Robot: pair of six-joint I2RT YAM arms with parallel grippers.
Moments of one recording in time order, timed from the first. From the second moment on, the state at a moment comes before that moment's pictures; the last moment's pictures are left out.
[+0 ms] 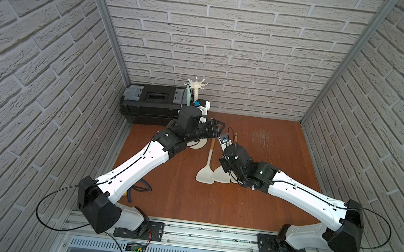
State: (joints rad) left arm -0.53 1.37 1.27 -0.12 0.51 -0.56; right arm 0.68 1.28 1.08 -0.21 -0.21 0.32
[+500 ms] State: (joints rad) left arm -0.65 1.39 1.37 -0.33 0.17 -0.69; right arm 0.92 1.38 1.18 -0.51 0.57 0.06
